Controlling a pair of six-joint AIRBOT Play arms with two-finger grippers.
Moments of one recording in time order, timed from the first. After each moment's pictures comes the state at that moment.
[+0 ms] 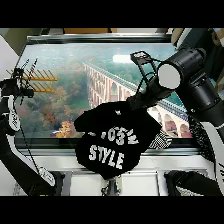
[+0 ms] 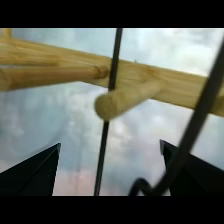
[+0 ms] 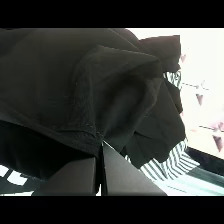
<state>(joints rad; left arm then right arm) 0.41 -2.08 1.82 1.92 -0.84 -1.40 0.64 -1.32 1.74 -1.62 1.73 1.85</state>
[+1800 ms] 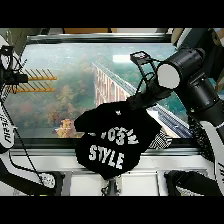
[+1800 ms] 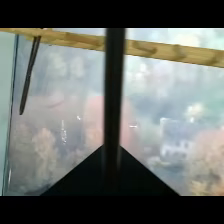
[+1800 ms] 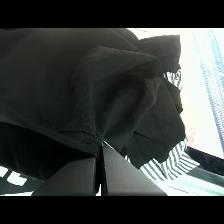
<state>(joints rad) 0.25 -1.70 1.83 1.88 -1.24 -1.43 0.64 -1.32 1.74 -1.62 1.74 1.85</state>
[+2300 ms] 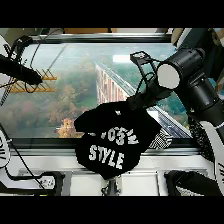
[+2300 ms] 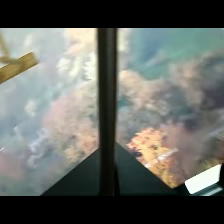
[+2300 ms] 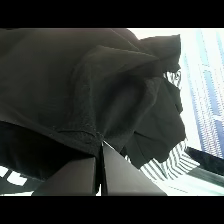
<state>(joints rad) 0.20 -1.51 1.83 1.26 -1.60 -0.90 0.64 -1.32 1.74 -1.62 1.74 1.85</state>
